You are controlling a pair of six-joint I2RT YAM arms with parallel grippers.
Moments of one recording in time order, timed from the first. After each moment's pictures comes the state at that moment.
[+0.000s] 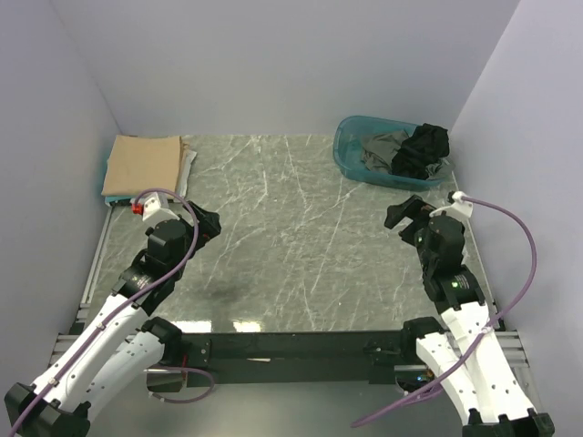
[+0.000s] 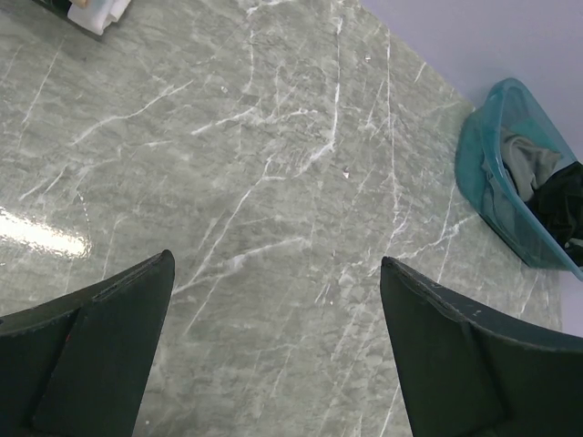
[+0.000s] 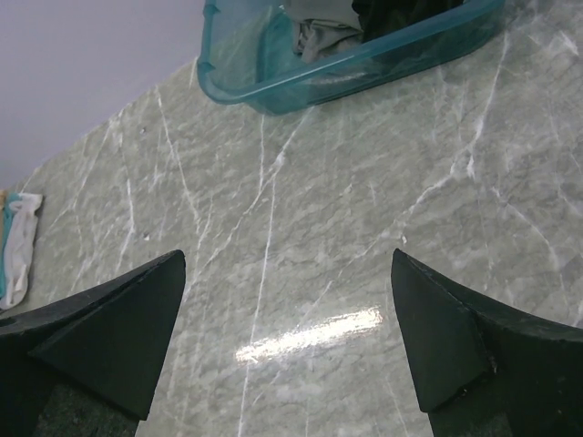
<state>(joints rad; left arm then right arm) -0.48 0.67 0.60 -0.32 -0.44 -0.84 0.16 0.61 0.63 -0.34 0.23 0.58</state>
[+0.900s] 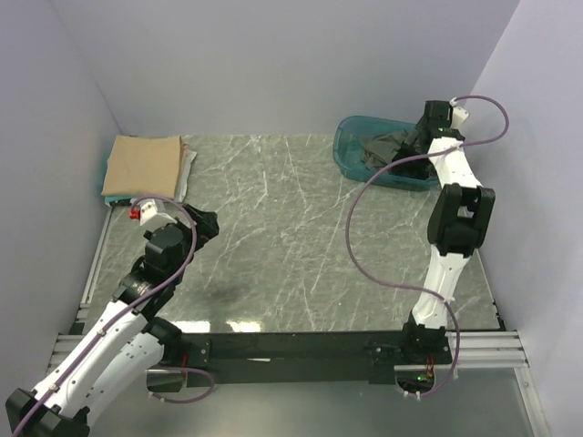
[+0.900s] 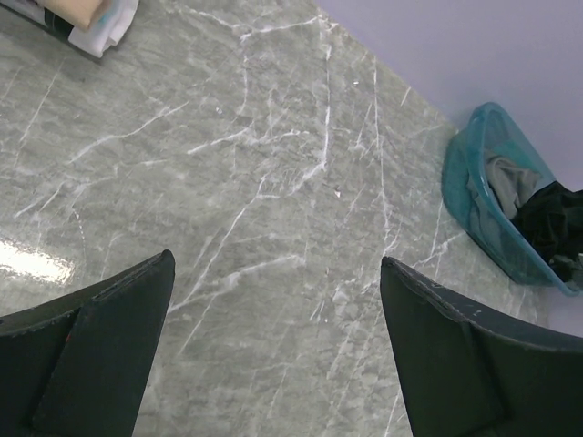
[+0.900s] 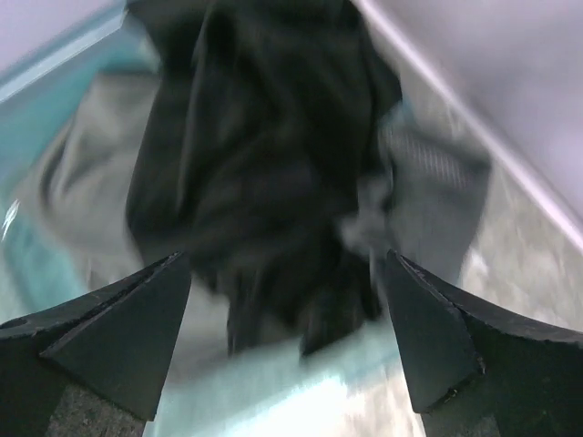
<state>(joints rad) -0.48 0.63 0.54 -0.23 -0.47 -0.82 -0.12 2.09 1.86 -0.53 0.38 0.48</state>
